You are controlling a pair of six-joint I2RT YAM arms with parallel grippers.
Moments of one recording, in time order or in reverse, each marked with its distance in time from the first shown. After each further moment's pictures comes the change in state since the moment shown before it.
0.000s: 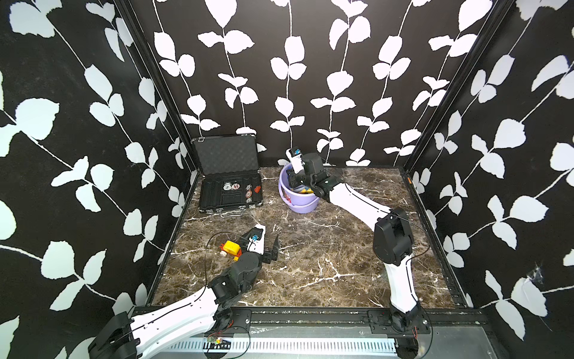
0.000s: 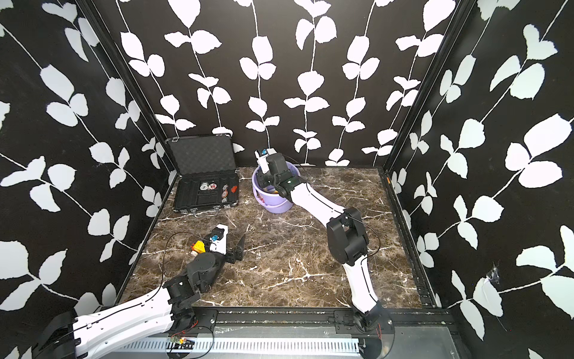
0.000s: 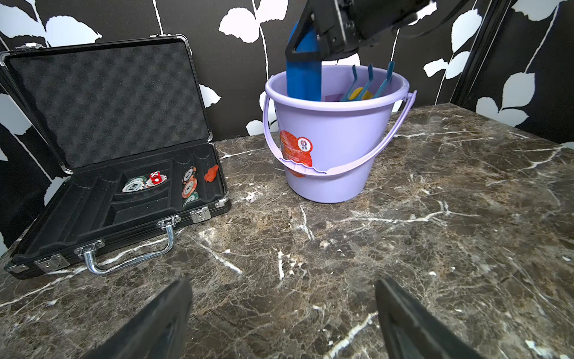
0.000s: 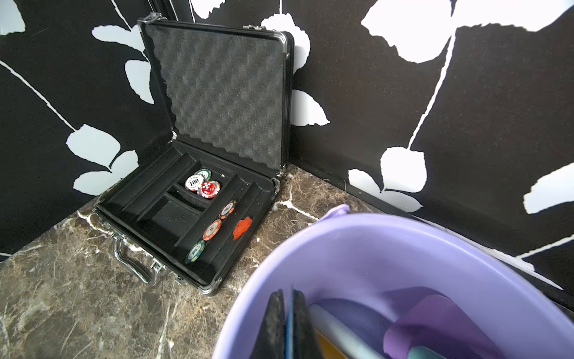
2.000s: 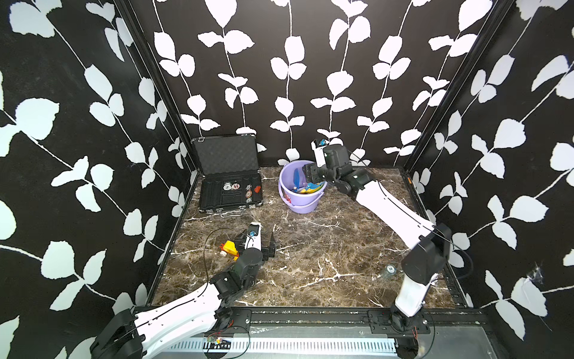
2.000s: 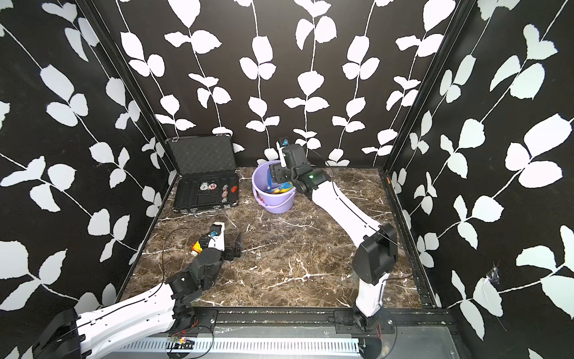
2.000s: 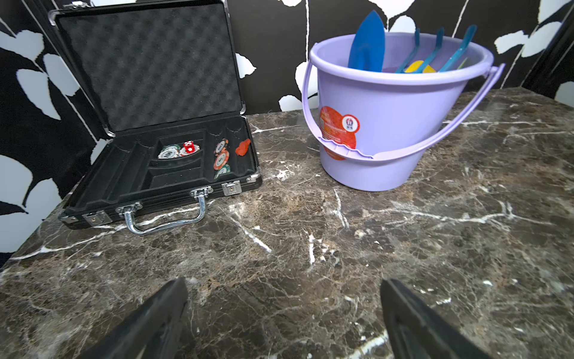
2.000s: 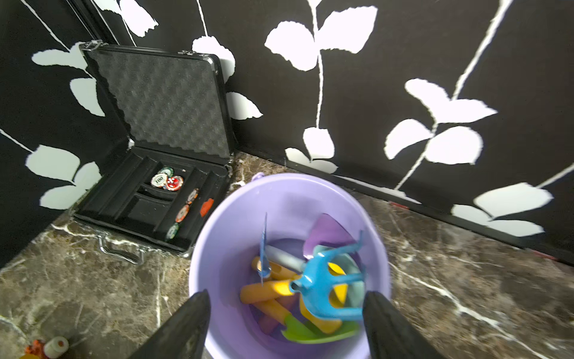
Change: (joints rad) left arm 0.058 0.061 0.046 -0.110 -0.085 -0.103; right arm -0.034 -0.358 -0.129 -0.309 0.183 0.080
